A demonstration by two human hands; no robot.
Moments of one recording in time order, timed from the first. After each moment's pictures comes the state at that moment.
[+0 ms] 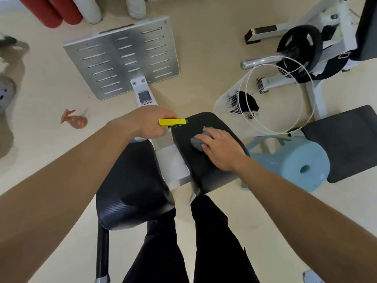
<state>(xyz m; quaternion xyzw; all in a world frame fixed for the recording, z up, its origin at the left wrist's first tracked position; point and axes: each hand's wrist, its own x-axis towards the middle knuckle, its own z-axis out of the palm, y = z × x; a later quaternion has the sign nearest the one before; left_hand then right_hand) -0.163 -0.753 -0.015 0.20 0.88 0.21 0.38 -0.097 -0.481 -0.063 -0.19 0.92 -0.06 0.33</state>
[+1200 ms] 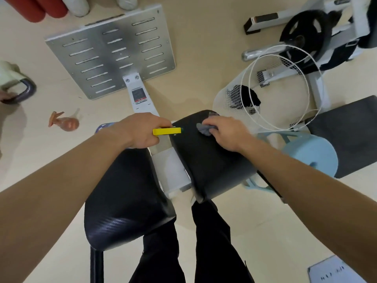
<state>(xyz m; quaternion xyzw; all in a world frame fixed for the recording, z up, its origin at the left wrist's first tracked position) -0.160 -0.765 -0.074 0.21 0.87 0.21 0.40 -0.156 -0.478 -0.086 -0.13 0.92 -0.15 0.33</state>
